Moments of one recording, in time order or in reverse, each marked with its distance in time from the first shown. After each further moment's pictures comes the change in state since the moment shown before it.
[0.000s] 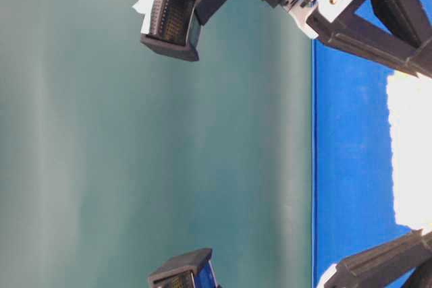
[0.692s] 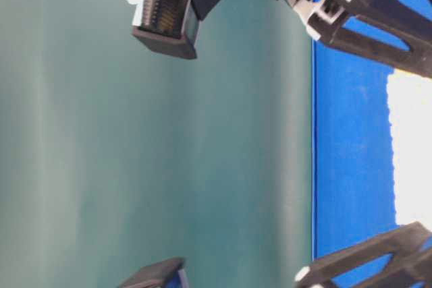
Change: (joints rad) left arm -0.012 -0.089 0.003 0.000 0.075 0.009; right arm 0.063 0.000 -0.020 0.023 0.002 0.000
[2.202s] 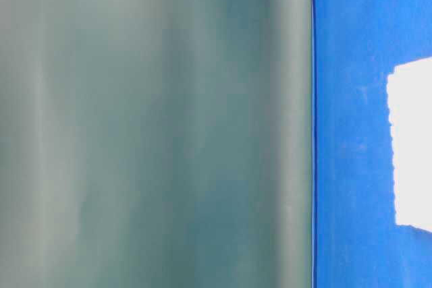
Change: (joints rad) left arm 0.041 -1.127 0.431 0.005 0.302 0.298; right arm -0.104 -1.129 0.489 -0.176 0.376 -0.046
